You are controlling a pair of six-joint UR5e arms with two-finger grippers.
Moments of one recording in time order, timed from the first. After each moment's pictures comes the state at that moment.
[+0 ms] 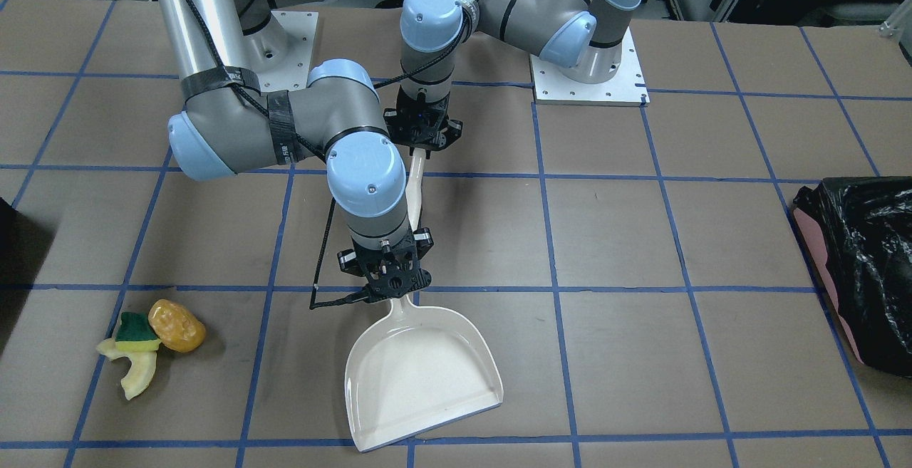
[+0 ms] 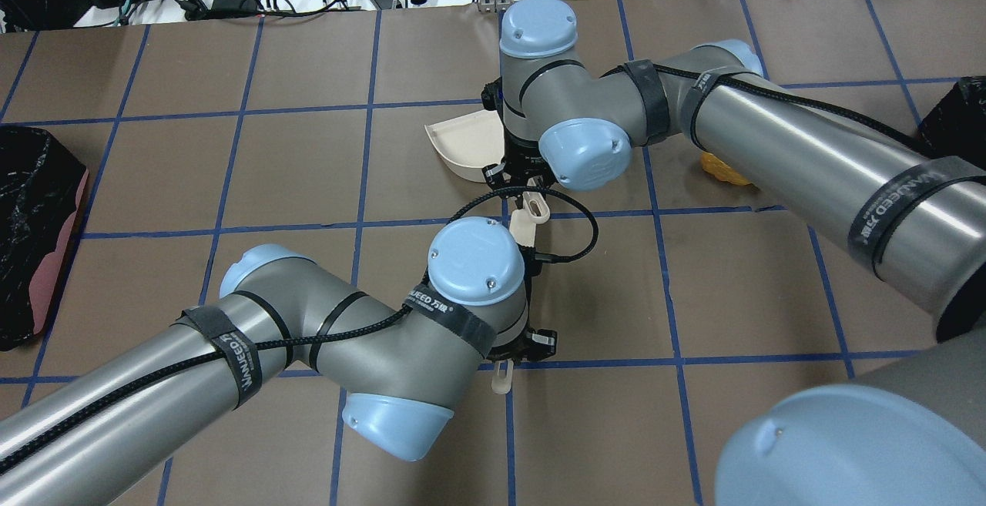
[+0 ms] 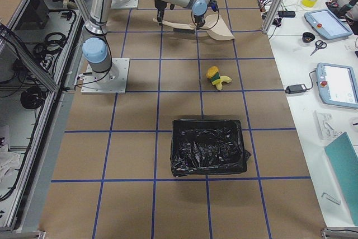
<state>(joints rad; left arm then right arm) -2.12 -1.72 -2.10 -0.92 1.51 -0.41 1.88 -1.09 1.58 -2.01 -1.53 0.02</state>
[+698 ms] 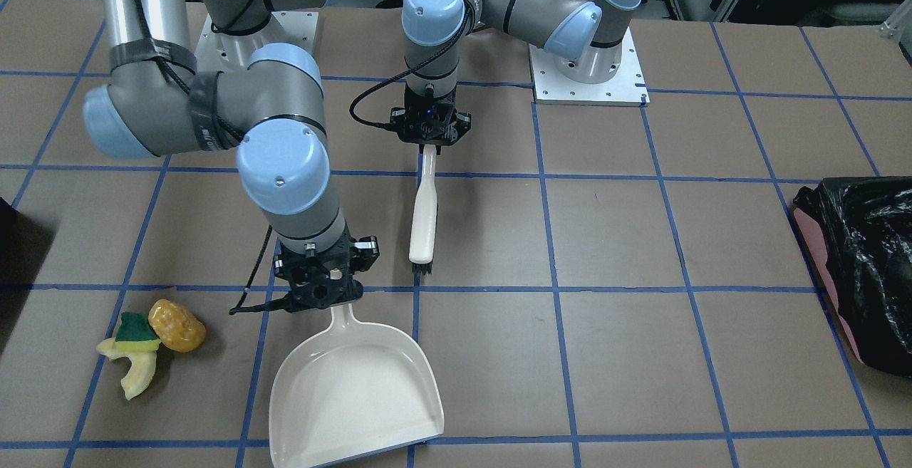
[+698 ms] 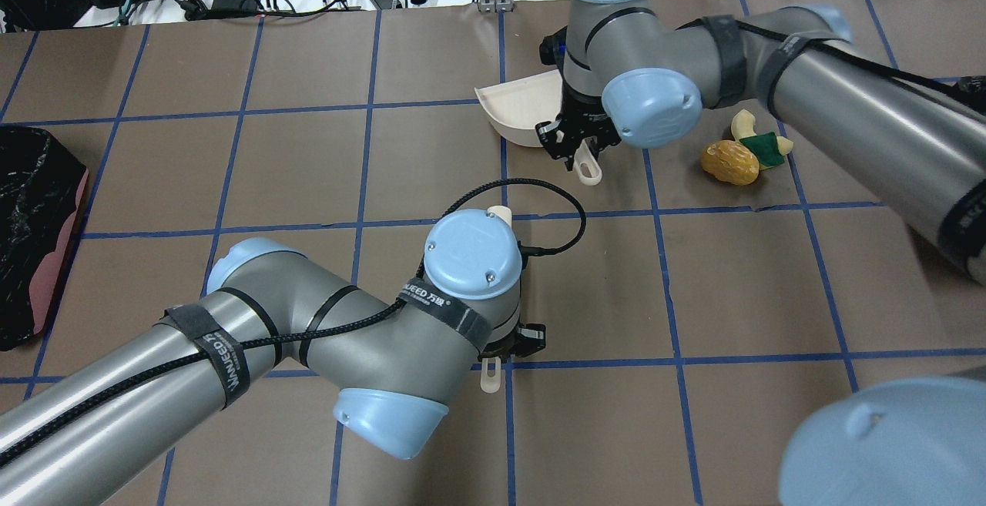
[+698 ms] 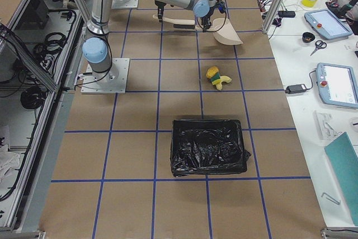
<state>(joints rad) -2.12 -1.70 -2.08 -0.98 1.55 -0.49 1.73 -1.17 1.57 -1.94 -1.56 -0.05</state>
